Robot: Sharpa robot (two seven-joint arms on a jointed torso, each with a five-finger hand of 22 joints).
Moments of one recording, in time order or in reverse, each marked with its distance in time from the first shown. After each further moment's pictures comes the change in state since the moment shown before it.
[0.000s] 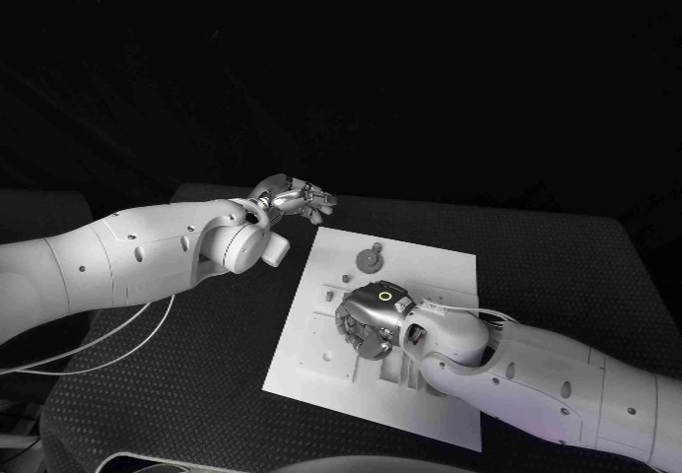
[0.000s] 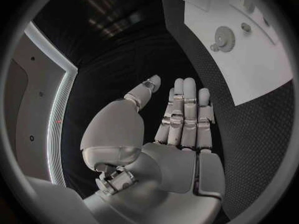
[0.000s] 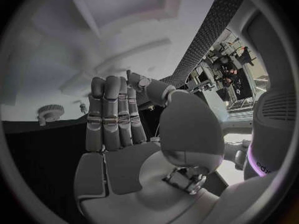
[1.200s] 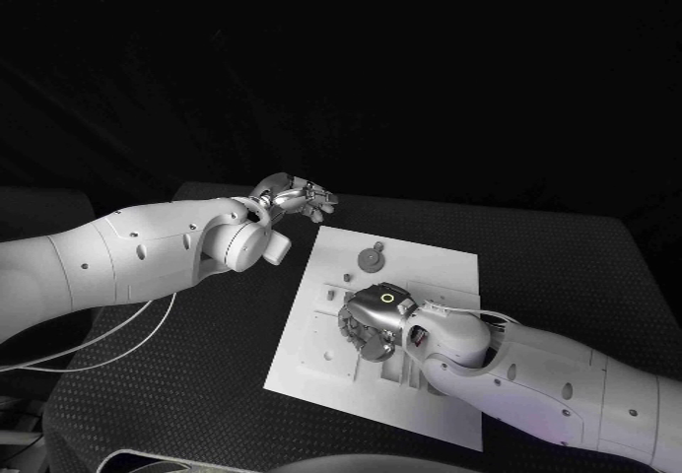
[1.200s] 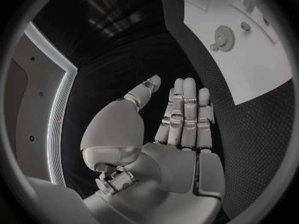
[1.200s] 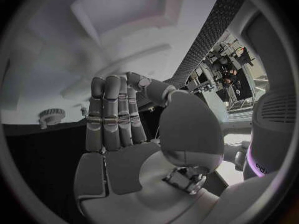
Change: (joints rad) left arm 0.000 -0.001 0.000 -0.002 0.001 0.001 0.000; left_hand 0.000 0.000 0.000 0.000 0.000 0.000 0.000 0.000 0.000 0.000 0.000 0.000 0.000 0.000 0.000 -0.004 0.003 0.000 0.000 0.000 -0.004 0.002; right arm 0.000 0.002 -0.014 -0.010 0.001 0.002 0.005; right_hand -0.004 0.004 -0.003 -0.008 0.004 -0.001 -0.001 0.003 0.003 0.002 0.002 -0.004 0.007 0.000 0.001 0.000 0.000 -0.006 -0.002 0.002 0.000 0.002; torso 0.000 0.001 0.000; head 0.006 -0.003
